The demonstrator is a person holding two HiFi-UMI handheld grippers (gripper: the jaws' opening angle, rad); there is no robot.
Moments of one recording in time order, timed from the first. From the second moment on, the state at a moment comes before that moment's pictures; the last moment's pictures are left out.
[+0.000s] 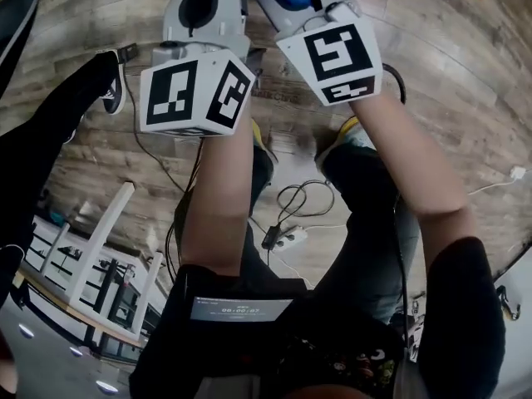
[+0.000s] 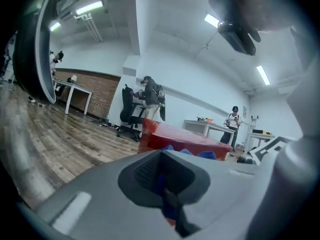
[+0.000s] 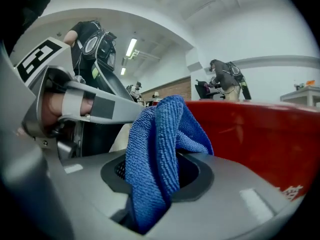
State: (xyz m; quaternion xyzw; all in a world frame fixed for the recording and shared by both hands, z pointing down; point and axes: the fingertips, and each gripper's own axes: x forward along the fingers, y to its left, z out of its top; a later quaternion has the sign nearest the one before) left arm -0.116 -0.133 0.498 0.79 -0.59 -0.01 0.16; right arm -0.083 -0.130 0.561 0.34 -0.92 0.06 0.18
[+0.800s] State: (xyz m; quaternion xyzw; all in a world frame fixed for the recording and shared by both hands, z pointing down) left arm -0.141 -0.156 0.804 0.75 -0.64 -0.01 0.19; right arm -0.108 -0.139 0.861 0.33 -0.92 0.08 0.19
